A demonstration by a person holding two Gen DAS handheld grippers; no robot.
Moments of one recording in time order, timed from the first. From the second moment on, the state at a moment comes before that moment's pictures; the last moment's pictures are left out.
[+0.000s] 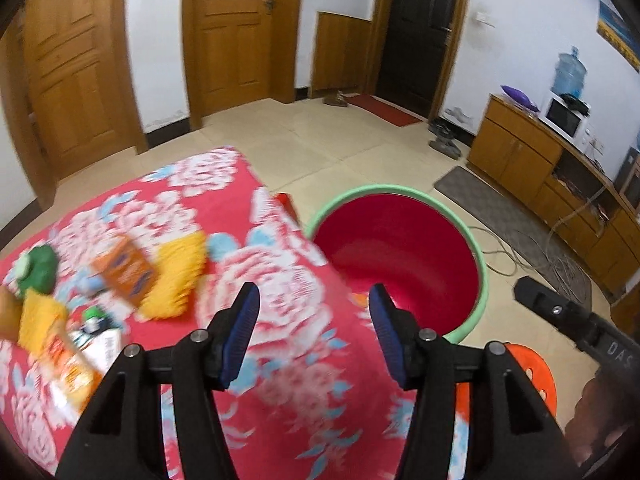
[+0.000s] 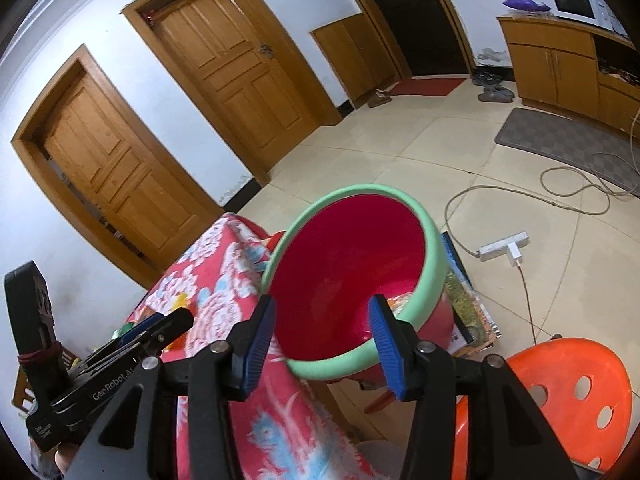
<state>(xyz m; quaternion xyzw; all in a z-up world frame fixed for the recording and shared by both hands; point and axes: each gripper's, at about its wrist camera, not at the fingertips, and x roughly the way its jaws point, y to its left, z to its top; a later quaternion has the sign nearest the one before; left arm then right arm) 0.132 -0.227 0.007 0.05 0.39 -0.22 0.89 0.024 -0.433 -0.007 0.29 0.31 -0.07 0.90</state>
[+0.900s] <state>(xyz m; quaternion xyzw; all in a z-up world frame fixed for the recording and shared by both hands) 0.151 -0.054 -0.022 -0.03 0.42 0.00 0.90 0.022 -0.359 0.008 0.24 0.33 -0.01 0.91</state>
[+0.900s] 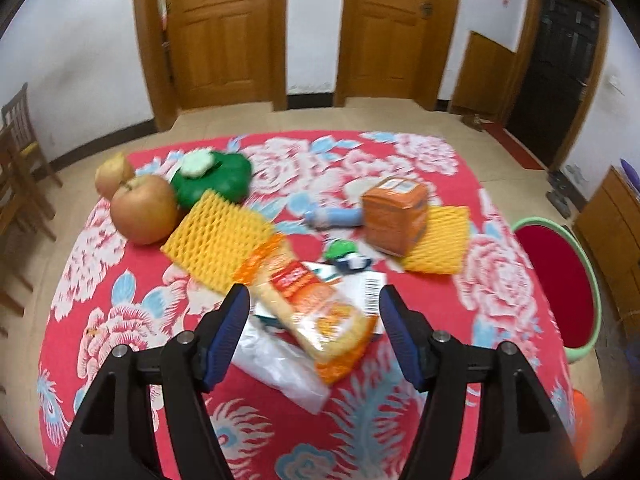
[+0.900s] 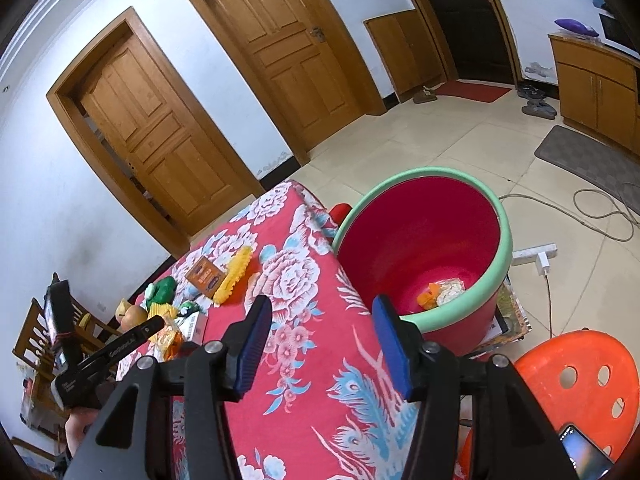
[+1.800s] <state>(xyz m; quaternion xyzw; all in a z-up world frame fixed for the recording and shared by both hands) 0.151 -0.027 -0.021 -0.08 0.40 -0.07 0.91 0.055 -0.300 0.027 0.18 0.35 0.04 0.92</state>
